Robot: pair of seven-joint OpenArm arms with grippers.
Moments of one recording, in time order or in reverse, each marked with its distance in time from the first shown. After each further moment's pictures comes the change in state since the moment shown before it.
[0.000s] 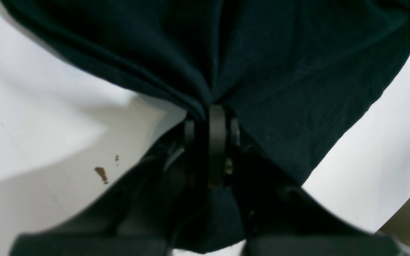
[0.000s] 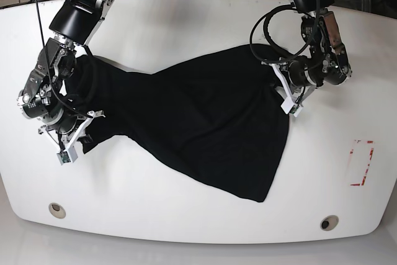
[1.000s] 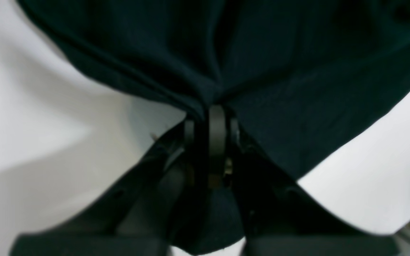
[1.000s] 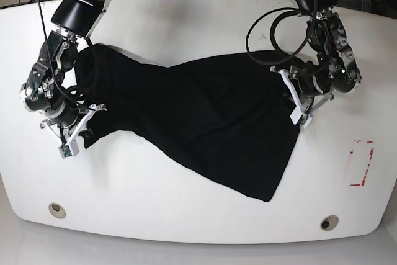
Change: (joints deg) left arm -2.4 -0.5 0.0 9.6 3.6 0.2 4.4; right arm -2.1 -0.2 -0.1 1.3 -0.2 0.0 1.9
